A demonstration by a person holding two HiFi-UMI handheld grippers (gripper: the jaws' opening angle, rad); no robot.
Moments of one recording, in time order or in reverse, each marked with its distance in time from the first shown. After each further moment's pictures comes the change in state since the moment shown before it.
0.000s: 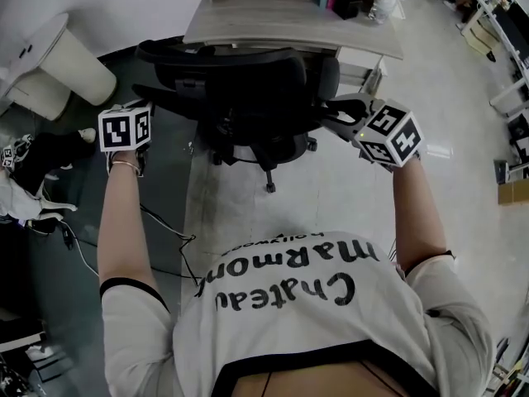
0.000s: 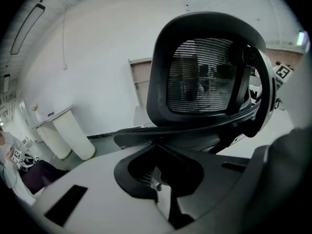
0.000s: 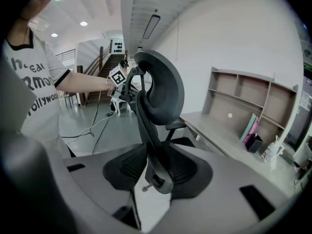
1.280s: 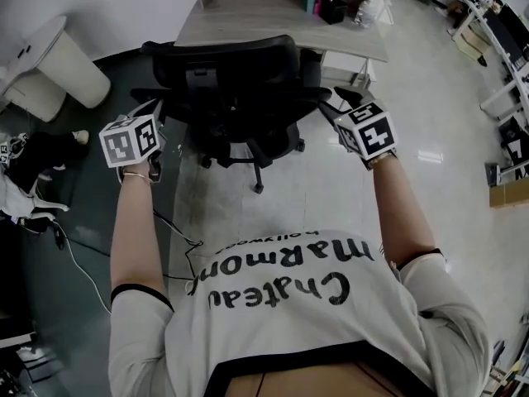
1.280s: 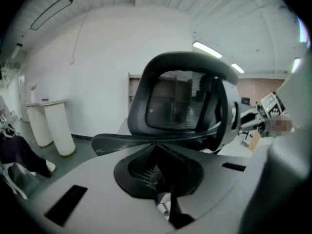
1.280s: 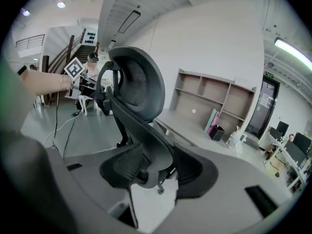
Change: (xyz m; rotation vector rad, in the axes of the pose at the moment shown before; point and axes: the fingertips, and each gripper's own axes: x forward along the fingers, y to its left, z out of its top) left arm -0.025 -0.085 0.018 -0.180 -0.213 -0.113; right arm -0.033 -0.061 -0.034 0.119 0.025 -0.379
